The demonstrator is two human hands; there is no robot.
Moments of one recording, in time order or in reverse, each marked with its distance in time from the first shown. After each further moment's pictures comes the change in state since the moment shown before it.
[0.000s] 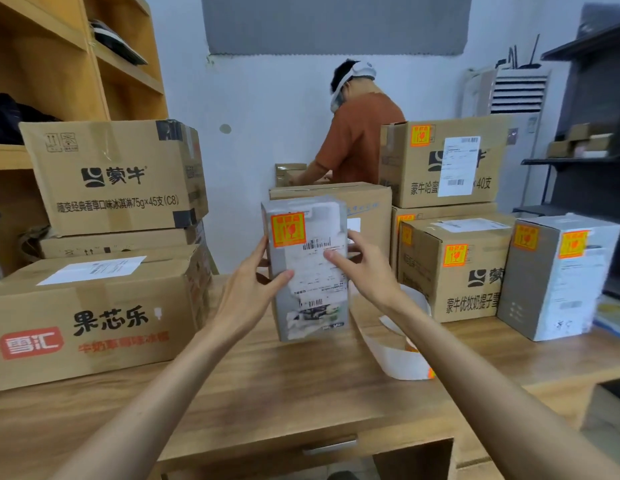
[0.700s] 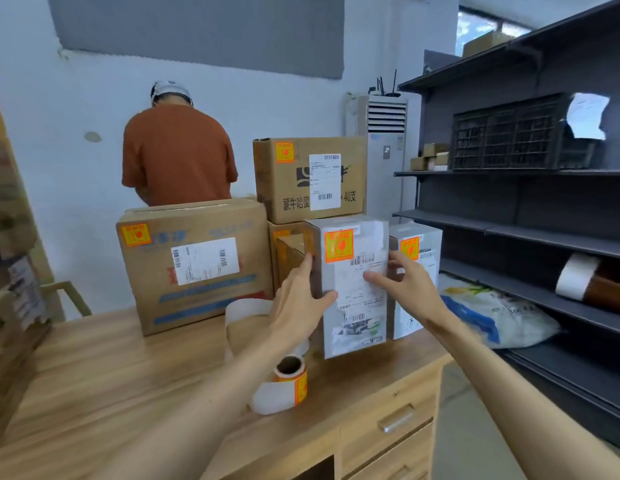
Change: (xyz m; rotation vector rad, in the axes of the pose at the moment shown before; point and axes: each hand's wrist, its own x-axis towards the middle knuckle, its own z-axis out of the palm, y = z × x) left_hand 0.035 0.144 0.256 -0.079 -0.311 0.136; right_hand -0.074 0.046 -0.266 -0.301 0.312 0.172
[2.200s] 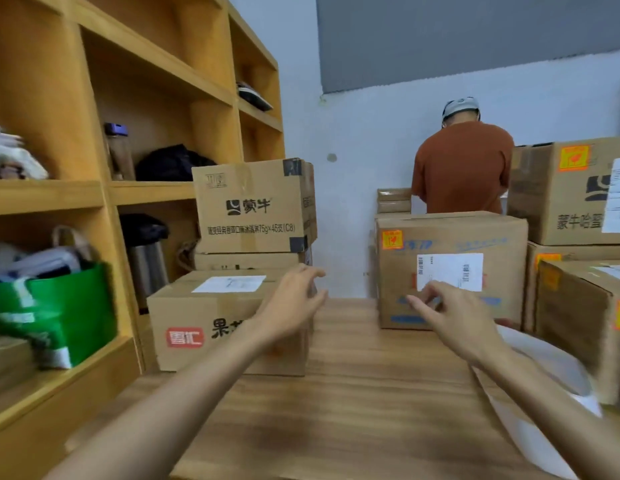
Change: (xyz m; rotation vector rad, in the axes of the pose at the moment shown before) left_hand -0.147 -0.136 -0.345 0.641 0.218 -0.261; right_hand -0.023 -0.147 0.286 -0.261 -0.264 -0.388
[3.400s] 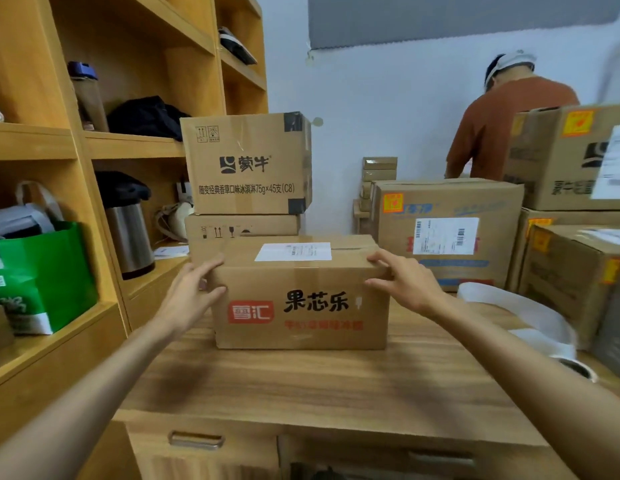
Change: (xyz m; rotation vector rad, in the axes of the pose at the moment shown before) left_hand -0.083 -0.168 -0.032 -0.134 0.093 -0.326; right_hand 0.014 -0.047 0.064 -0.088 -0.315 -0.038
